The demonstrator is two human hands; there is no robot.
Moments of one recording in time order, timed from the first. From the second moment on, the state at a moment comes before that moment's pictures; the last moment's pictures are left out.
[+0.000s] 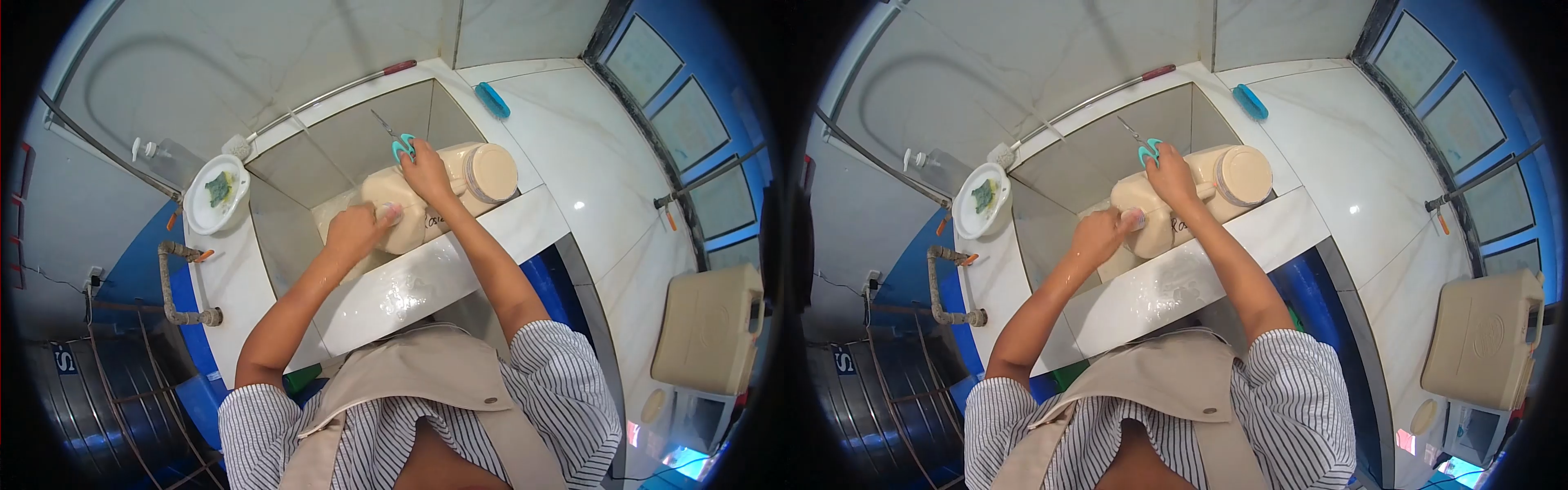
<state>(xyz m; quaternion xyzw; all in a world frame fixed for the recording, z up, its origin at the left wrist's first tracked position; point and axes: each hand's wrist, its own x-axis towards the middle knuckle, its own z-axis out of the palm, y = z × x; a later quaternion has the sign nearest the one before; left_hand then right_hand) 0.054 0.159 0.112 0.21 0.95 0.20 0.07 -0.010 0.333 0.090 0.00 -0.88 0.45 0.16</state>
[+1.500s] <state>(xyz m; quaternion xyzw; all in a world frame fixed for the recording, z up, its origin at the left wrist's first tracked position) 0.049 0.176 0.129 -0.02 0.86 0.45 0.25 -0.014 0.336 0.086 0.04 -0.87 0.46 0.17</state>
